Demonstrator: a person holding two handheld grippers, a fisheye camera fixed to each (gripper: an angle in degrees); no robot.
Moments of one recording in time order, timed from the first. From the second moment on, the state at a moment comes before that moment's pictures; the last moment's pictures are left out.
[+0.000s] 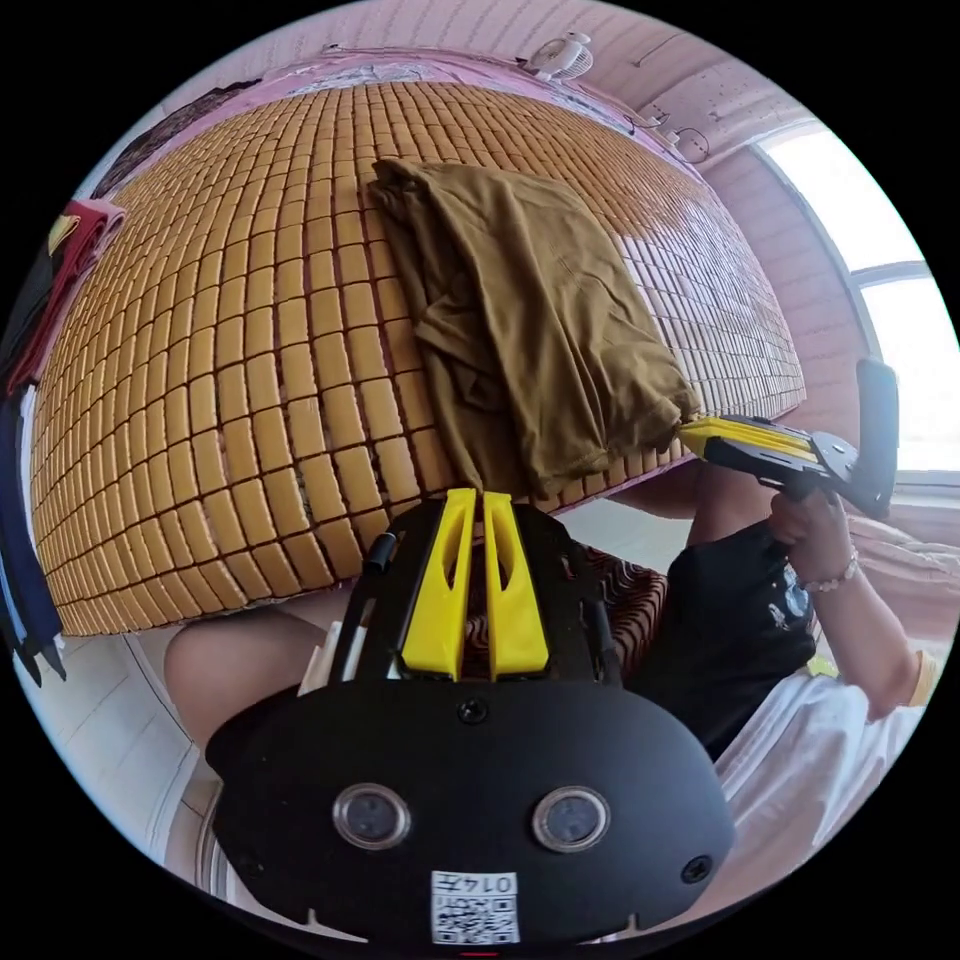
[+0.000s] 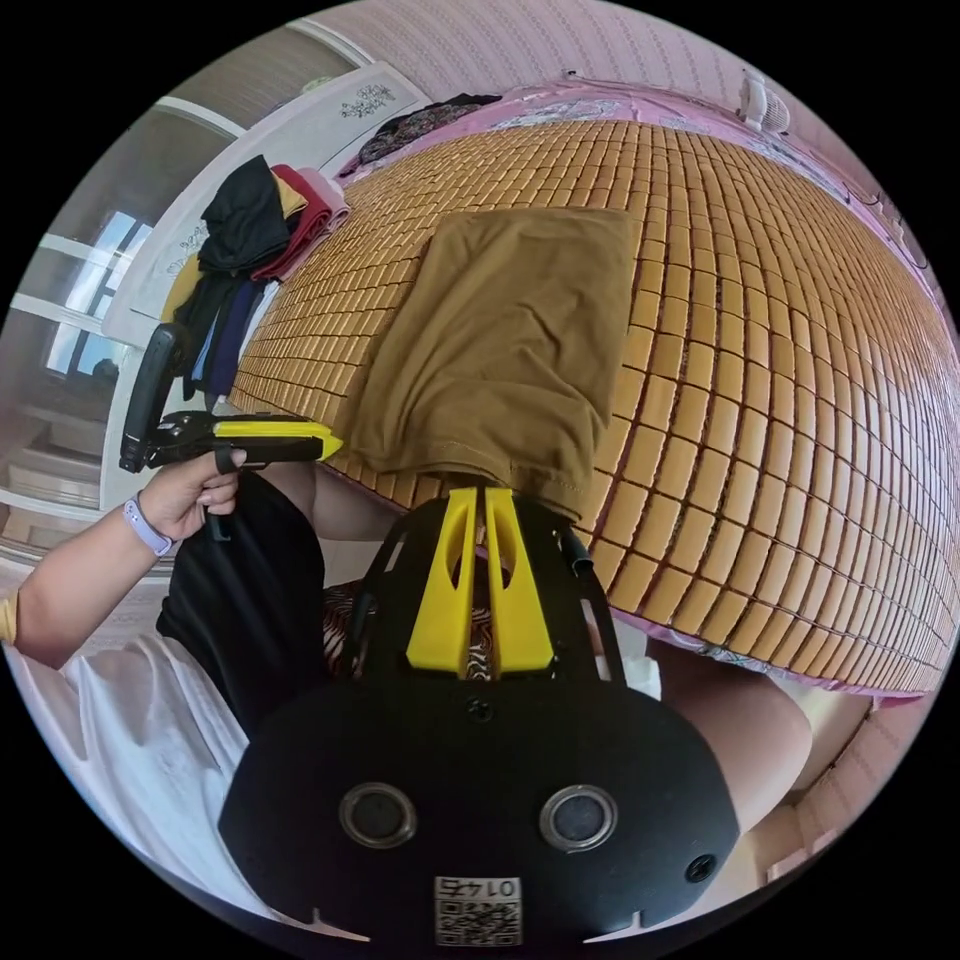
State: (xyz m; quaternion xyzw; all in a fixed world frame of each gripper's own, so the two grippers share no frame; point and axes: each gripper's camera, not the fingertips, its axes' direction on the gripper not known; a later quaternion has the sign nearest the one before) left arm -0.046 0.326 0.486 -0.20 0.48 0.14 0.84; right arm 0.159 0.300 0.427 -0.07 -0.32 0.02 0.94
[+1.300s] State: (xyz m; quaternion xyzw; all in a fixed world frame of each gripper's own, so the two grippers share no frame) left arm -0.141 0.336 0.379 -0.04 0.46 0.21 0.86; right arm 0.146 0.241 0.396 -0.01 -0.27 0.08 0.96
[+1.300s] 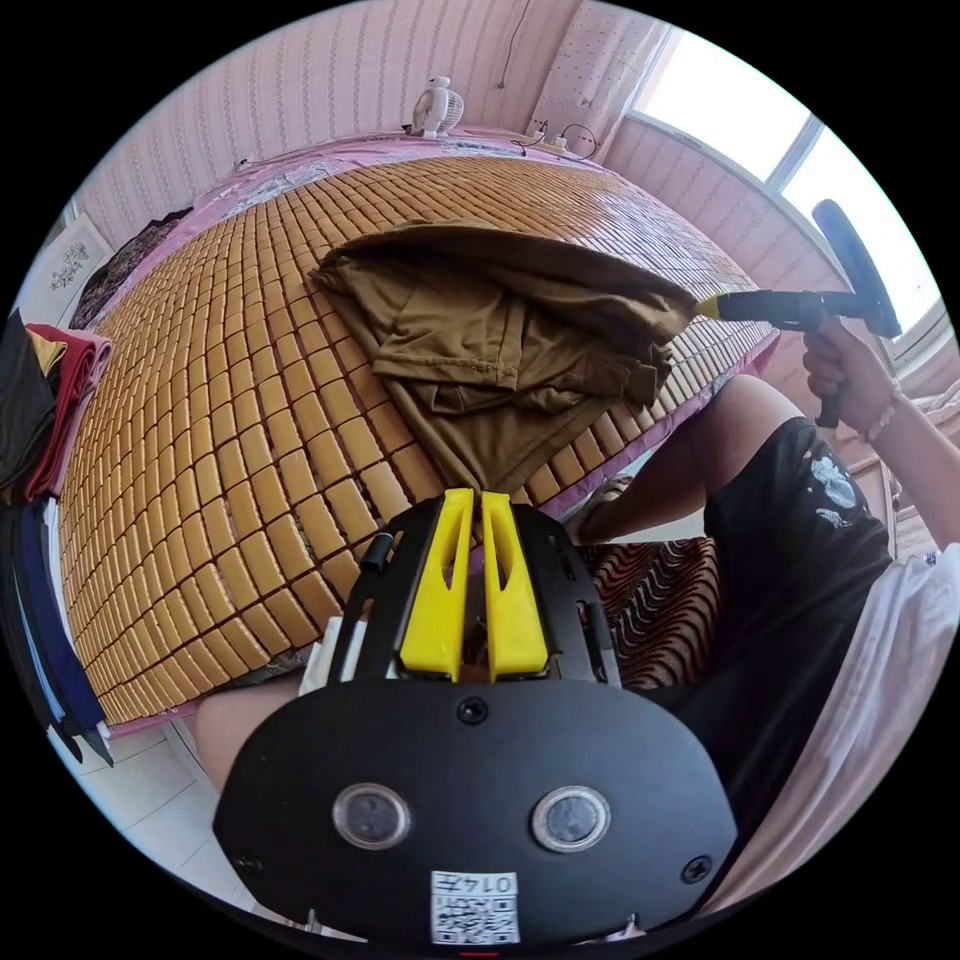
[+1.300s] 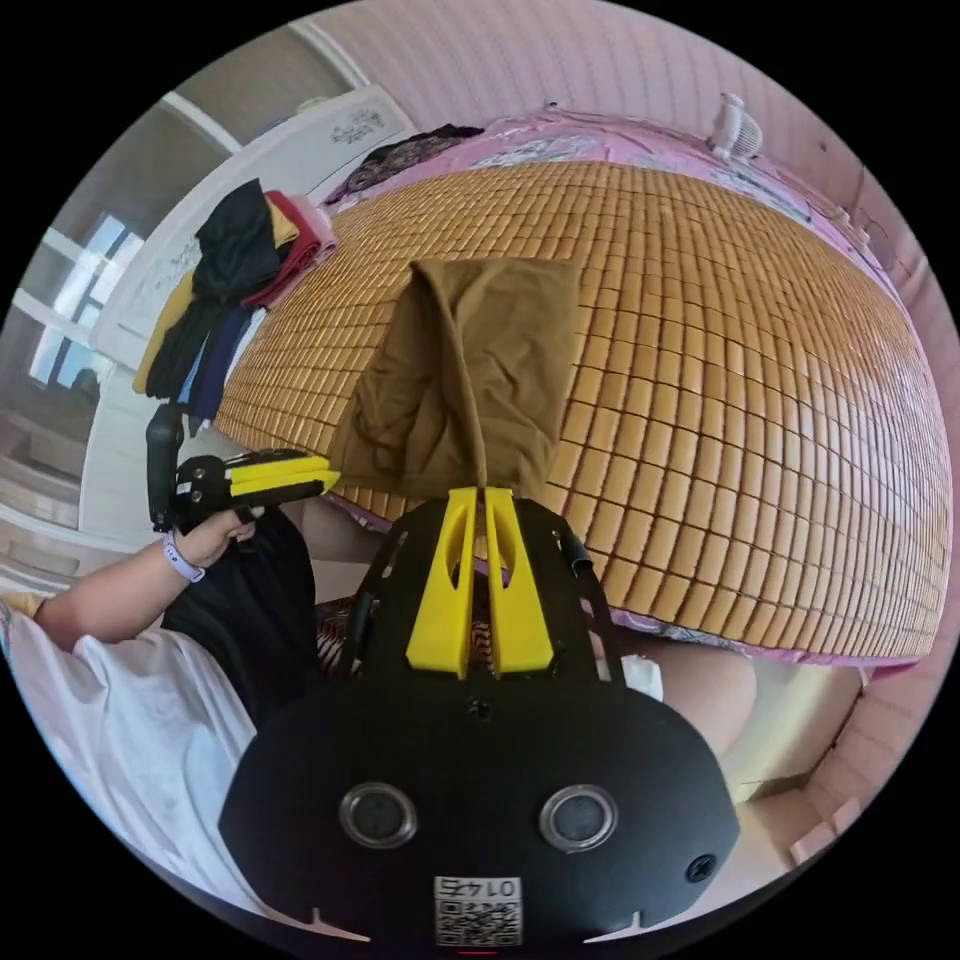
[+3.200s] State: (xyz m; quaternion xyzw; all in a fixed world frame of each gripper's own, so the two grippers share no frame) left arm -0.389 0.101 0.077 0.15 0.49 -0.02 0.86; right arm 0.372 0.429 0.278 0.23 -0.38 0.22 0.87
